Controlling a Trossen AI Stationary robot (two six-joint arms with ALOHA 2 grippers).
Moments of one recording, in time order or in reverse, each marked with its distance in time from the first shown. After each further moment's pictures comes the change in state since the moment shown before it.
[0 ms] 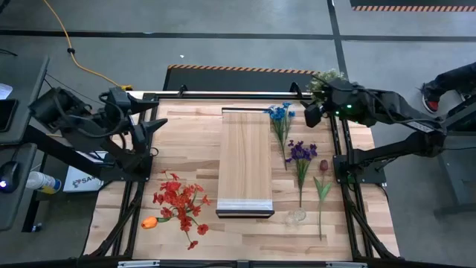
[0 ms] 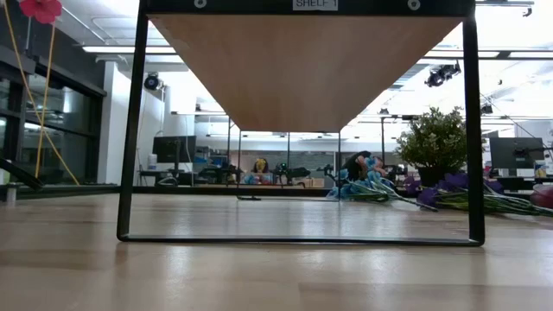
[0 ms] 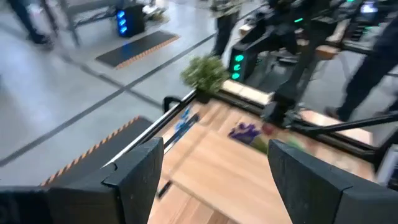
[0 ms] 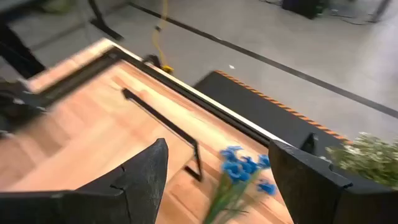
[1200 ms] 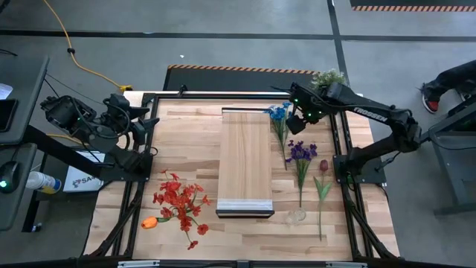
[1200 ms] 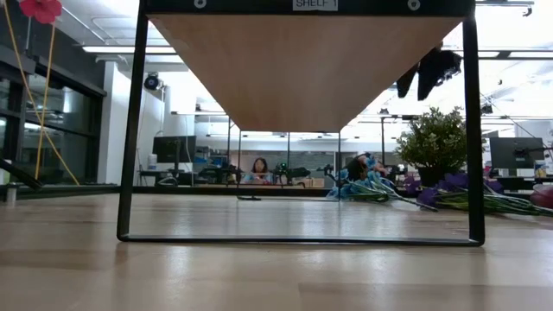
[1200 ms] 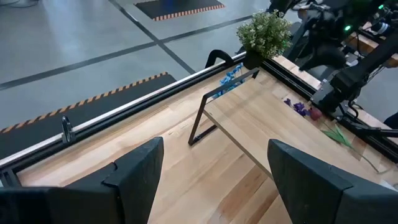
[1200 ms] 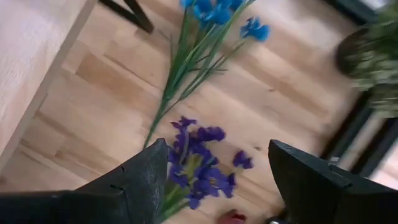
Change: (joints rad) left arm 0.080 -0.398 -0.631 -0.001 0.049 -0.392; right arm -0.305 0.309 -0.127 -0.261 -0.419 0.059
